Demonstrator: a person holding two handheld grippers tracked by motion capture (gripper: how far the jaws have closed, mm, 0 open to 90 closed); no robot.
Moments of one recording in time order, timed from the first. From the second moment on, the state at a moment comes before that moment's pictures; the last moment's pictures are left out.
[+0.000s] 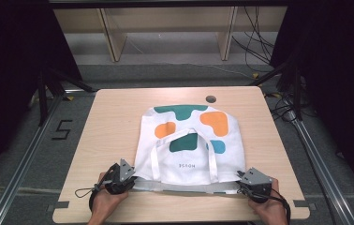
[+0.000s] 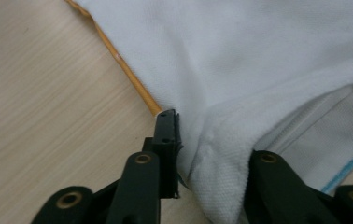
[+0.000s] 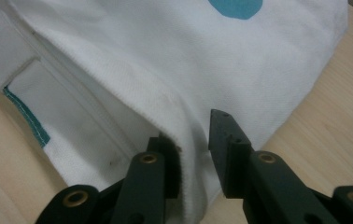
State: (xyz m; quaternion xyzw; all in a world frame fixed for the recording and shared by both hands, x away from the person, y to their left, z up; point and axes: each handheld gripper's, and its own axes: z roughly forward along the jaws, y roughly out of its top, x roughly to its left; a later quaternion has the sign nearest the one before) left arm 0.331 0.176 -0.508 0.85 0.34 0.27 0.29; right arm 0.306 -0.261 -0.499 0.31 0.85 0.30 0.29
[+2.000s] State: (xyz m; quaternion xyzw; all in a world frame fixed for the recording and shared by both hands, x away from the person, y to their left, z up) left arm 0.279 0.176 -0.303 0.70 0.24 0.41 0.54; right arm 0.283 -0.278 -0.301 0.23 0.71 0.46 0.49
